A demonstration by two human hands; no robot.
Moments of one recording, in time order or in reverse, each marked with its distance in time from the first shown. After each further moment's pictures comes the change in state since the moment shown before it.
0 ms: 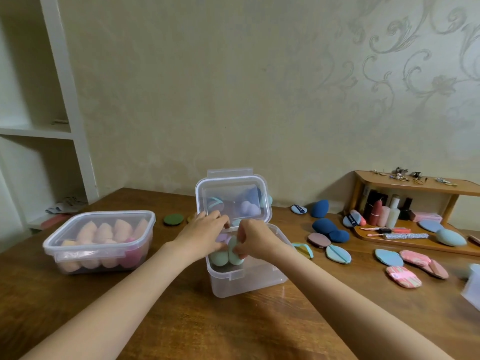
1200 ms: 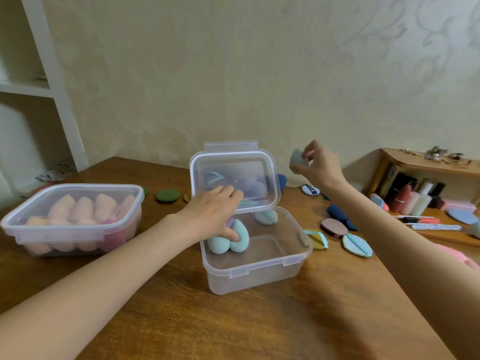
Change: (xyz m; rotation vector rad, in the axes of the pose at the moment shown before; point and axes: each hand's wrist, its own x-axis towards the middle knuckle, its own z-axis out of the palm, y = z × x) left_hand 0.032 -0.007 0.014 0.202 -0.002 0.190; right_hand 0.074 0.097 -0.078 0.063 0.564 0.108
